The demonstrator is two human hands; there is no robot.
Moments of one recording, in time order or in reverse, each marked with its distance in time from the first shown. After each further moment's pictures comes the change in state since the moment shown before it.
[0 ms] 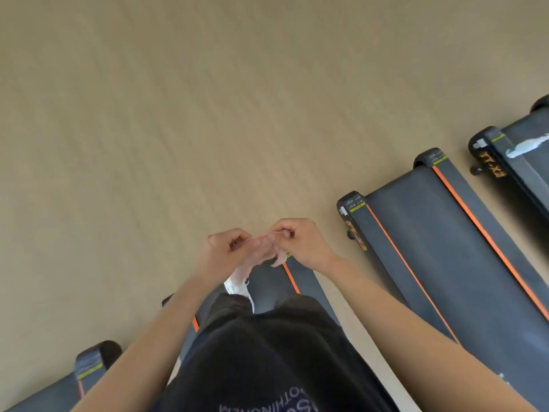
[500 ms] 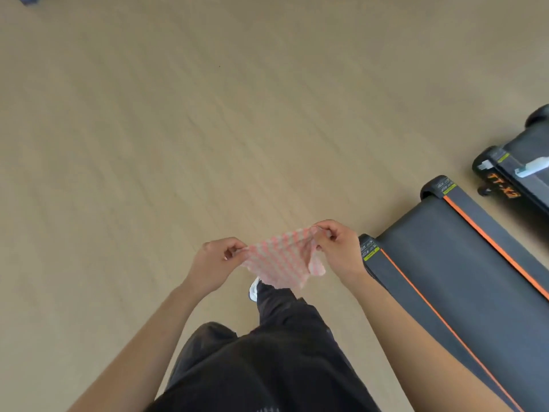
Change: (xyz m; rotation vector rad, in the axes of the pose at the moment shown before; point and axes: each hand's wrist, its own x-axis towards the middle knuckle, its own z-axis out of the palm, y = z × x) left_hand 0.303 -0.028 -0.039 0.171 -0.116 0.117; right_hand 0.240 0.074 -0.090 0.236 0.552 0.129
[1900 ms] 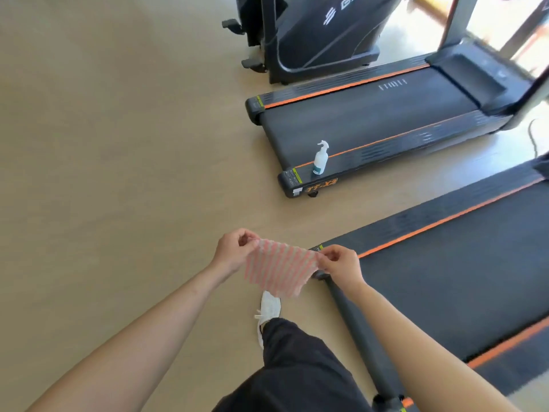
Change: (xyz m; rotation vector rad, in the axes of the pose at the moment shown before) left_hand 0.994 0.618 0.651 0.348 -0.975 0.497; right_hand 0.729 0.184 -0.612 0.392 1.095 0.617
